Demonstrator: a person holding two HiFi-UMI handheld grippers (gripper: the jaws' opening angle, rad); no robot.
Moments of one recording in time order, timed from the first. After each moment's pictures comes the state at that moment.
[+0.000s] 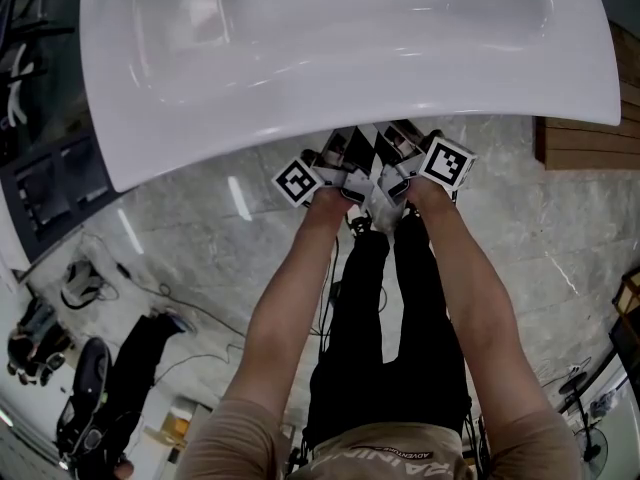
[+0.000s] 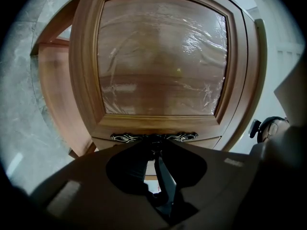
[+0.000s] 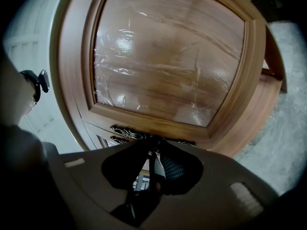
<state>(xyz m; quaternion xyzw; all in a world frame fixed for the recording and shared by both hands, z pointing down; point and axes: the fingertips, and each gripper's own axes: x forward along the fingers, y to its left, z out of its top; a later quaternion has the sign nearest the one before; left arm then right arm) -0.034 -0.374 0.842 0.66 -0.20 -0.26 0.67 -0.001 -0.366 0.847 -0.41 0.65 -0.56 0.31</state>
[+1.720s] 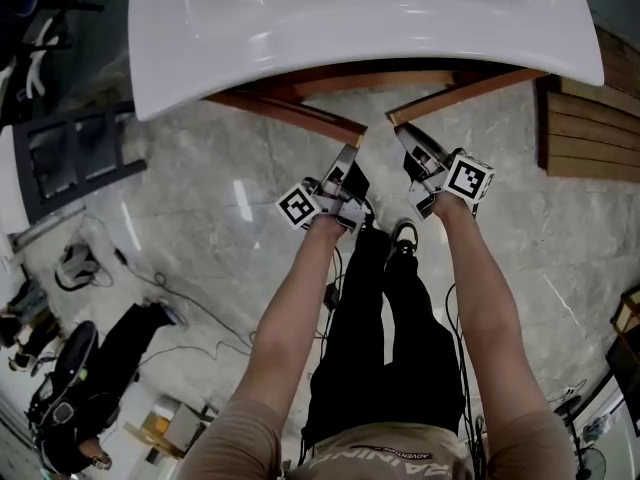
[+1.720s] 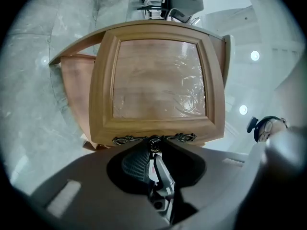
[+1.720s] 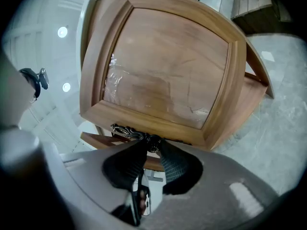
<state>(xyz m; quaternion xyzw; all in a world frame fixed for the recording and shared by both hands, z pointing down) -0.093 -0.272 0.853 0.67 -0.20 -0.25 0.67 0.006 -0.273 0.862 -0.40 0.68 -0.56 0.25</state>
